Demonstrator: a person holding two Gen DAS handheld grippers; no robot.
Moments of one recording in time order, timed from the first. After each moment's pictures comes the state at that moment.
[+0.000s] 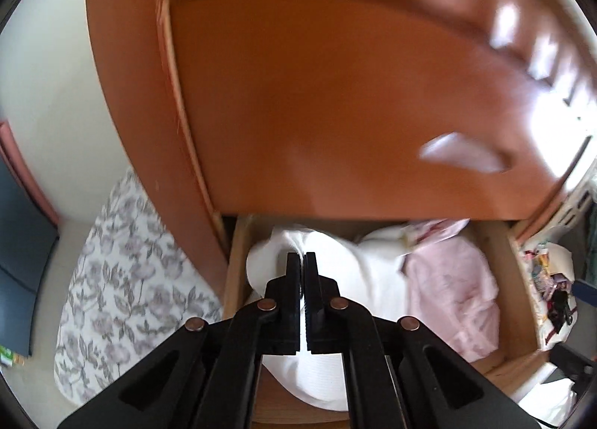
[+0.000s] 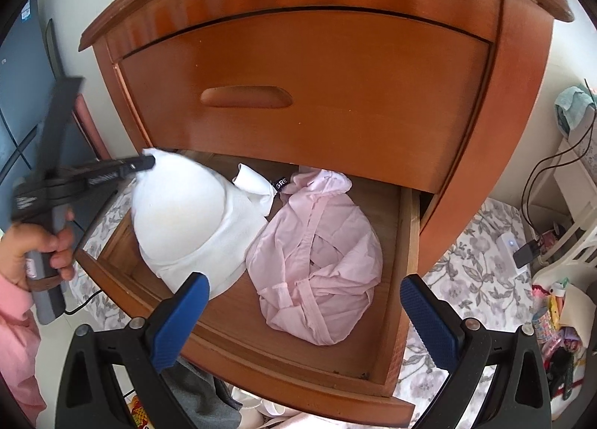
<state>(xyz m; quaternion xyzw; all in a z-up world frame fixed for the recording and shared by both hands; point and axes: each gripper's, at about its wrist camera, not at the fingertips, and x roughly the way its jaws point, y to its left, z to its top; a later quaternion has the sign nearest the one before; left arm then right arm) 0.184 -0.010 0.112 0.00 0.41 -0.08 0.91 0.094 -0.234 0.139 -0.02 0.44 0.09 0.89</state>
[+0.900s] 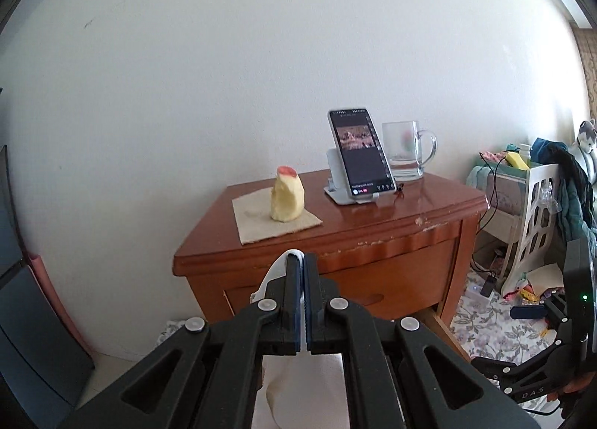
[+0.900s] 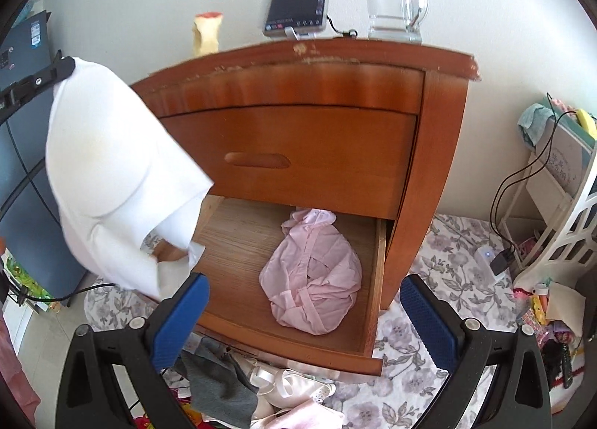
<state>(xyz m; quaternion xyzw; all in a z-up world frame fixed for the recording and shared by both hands) 0.034 -0.035 0.302 0.09 0.15 -0.10 0.98 0.029 -0.247 0.212 0.00 0.37 0.08 0.93</state>
